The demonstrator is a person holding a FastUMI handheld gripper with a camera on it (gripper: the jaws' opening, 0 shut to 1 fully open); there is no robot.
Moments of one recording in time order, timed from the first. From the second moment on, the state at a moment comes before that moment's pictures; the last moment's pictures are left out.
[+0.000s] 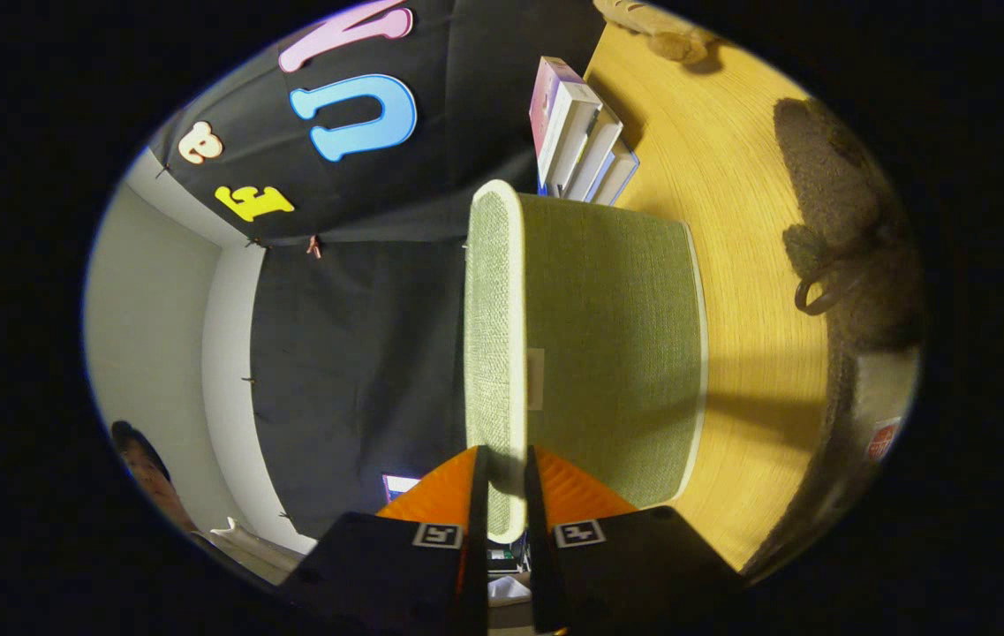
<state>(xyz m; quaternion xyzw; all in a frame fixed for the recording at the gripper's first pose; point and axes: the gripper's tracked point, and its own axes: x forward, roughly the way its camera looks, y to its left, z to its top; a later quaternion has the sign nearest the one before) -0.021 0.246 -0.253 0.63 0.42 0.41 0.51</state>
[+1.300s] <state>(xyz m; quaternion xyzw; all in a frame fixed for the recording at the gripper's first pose) 0.031 0.461 -0.026 0.44 0.36 0.49 0.66</state>
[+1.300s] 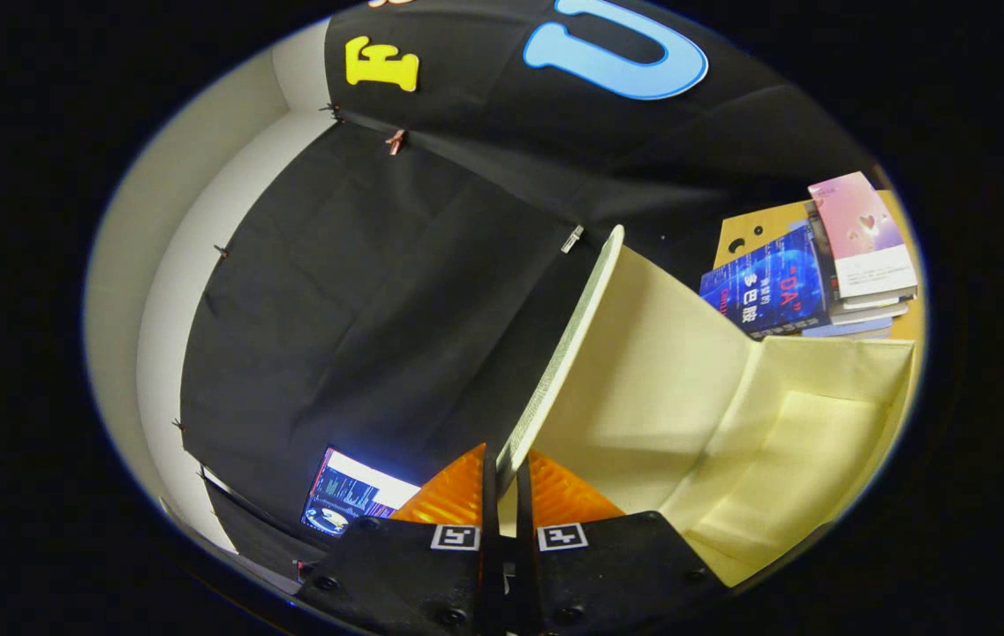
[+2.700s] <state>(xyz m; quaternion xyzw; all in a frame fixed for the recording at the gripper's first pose) 0.018 0.652 -0.291 0.12 0.58 0.26 0.76</state>
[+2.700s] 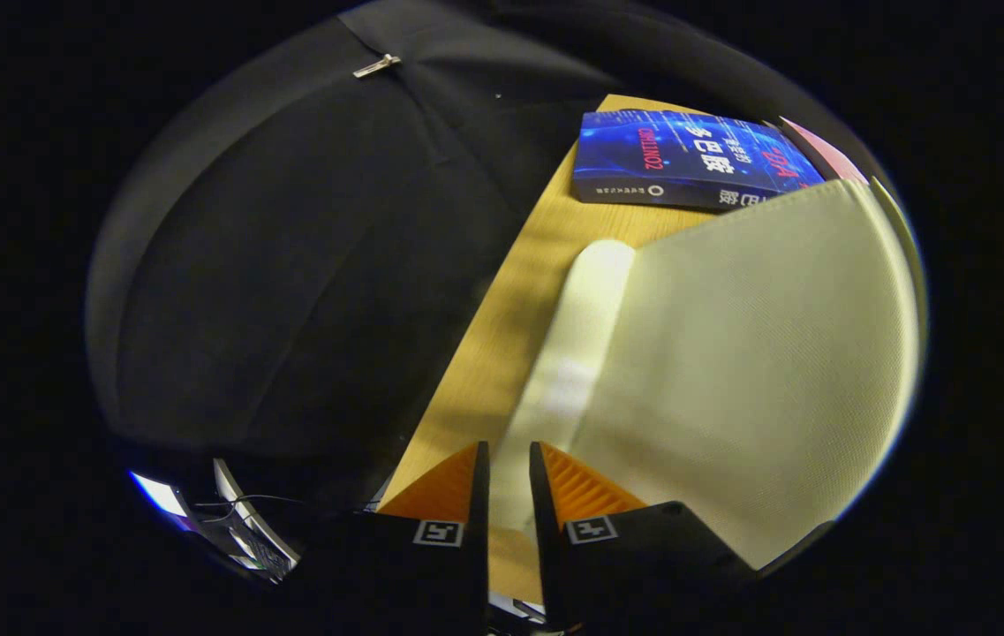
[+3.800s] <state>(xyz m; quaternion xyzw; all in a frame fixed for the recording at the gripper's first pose) 0.006 0.351 -0.090 0.11 0.29 0.34 0.89</state>
